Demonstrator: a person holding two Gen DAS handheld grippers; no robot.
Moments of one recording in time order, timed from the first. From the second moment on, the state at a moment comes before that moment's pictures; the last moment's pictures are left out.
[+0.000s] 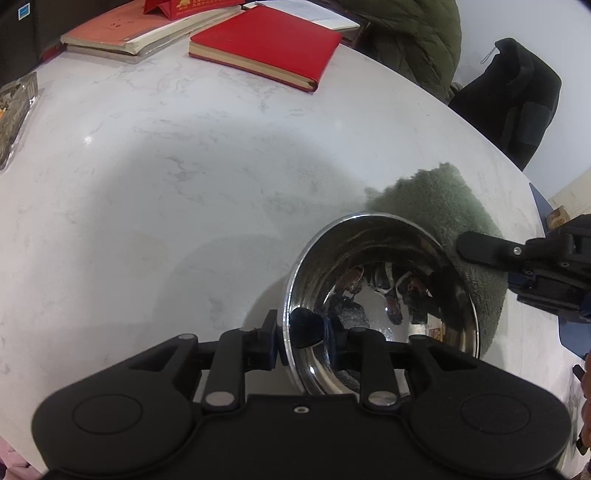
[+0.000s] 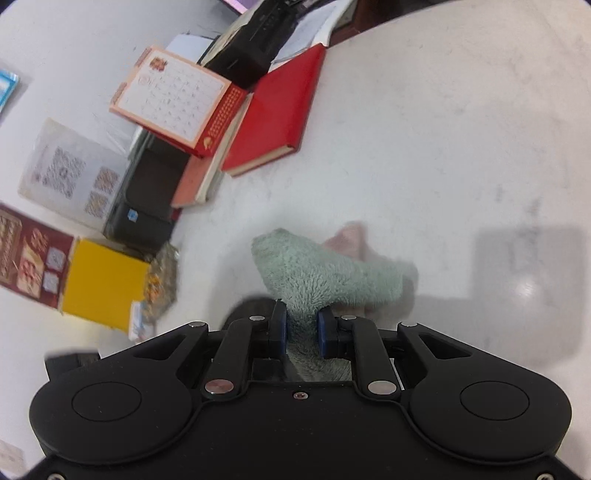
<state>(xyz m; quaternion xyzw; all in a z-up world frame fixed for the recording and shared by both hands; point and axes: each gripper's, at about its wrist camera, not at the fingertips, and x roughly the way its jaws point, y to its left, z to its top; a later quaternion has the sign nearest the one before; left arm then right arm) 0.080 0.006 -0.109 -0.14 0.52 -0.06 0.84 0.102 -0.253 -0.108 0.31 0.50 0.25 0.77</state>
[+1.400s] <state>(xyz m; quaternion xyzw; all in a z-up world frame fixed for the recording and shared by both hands) 0.086 0.003 -0.111 -0.13 0.52 -0.07 0.84 0.064 -0.266 -0.116 0.32 0.54 0.23 0.74</state>
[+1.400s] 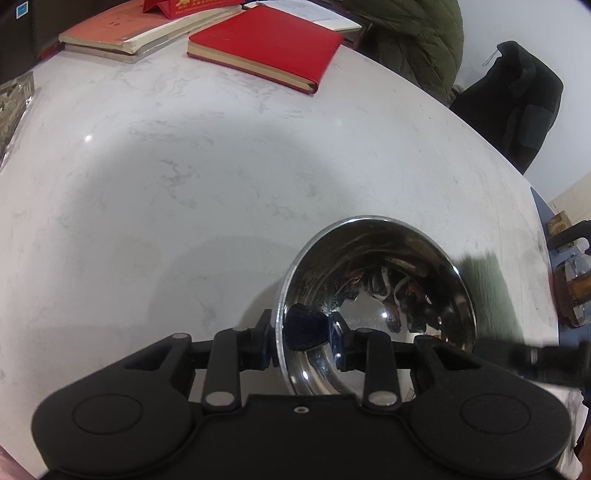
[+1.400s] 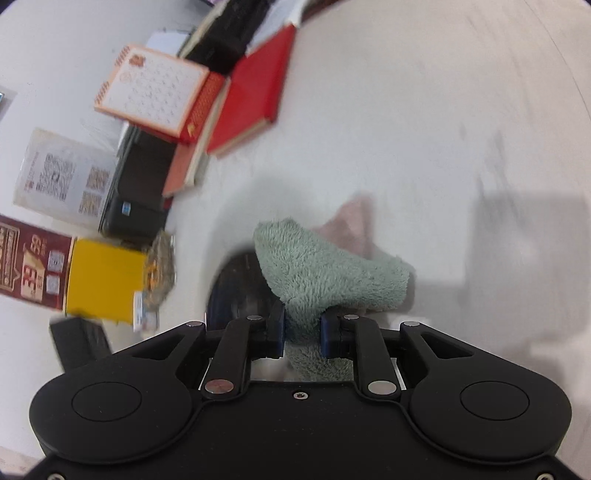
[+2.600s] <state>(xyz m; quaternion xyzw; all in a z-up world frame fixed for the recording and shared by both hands) 0.087 -0.006 -0.095 -0.10 0.49 -0.06 0.86 0.062 -0.252 -0.108 0.26 0.53 0.22 0.78</state>
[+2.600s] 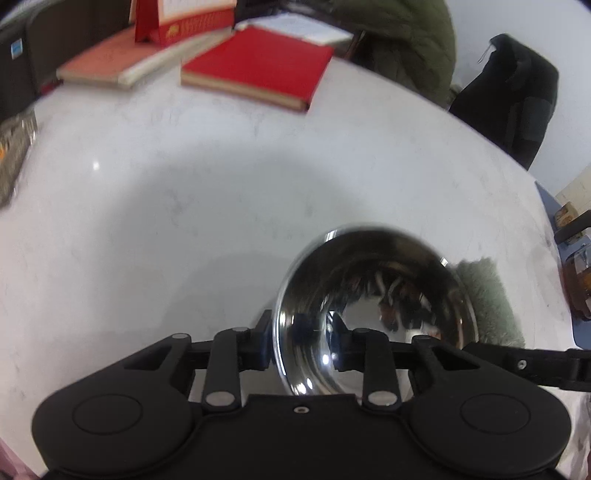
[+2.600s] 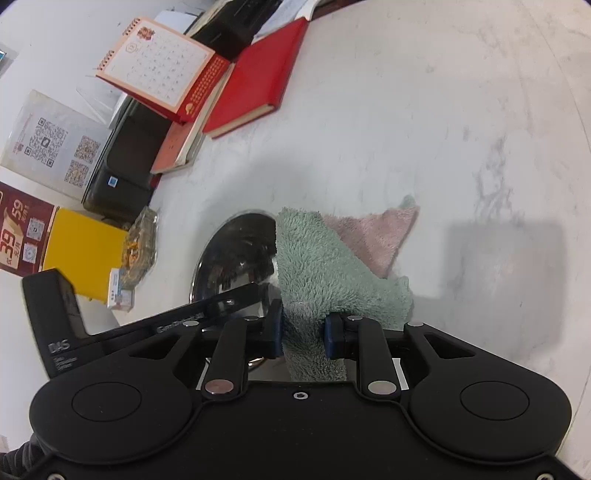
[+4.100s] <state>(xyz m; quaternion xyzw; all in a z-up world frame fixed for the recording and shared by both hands) 0.080 0.000 -0.111 -0.16 0.52 -0.07 0.84 0.071 -0.254 -0.099 0.20 0.54 0.24 0.78</state>
